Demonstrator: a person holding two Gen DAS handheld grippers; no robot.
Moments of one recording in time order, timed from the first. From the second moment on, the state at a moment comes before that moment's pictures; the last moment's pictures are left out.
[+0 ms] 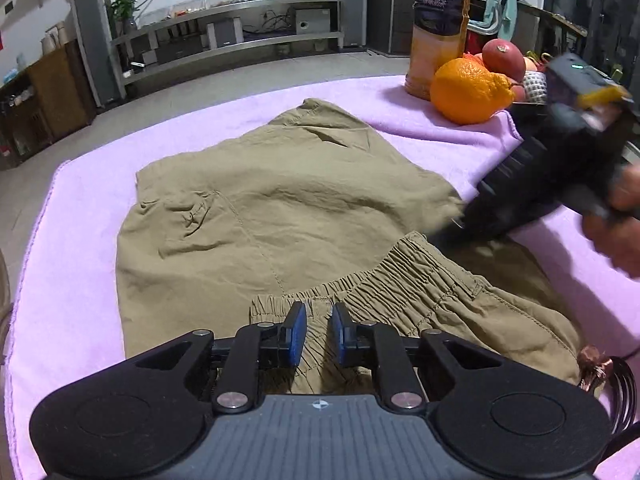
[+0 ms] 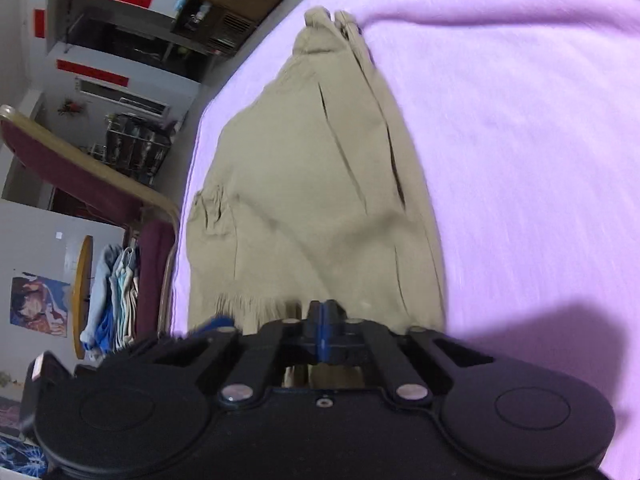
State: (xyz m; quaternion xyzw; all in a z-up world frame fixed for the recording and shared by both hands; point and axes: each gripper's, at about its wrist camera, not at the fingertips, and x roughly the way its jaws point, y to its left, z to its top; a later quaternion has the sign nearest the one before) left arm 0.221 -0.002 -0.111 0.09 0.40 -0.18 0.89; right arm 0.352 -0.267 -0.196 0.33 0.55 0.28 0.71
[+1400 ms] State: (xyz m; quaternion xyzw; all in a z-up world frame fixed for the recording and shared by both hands) left arm 0.276 0.087 -0.024 0.01 0.29 0.07 0.95; right arm 0.346 -0.260 -0.086 0.25 0.34 0.14 0.89
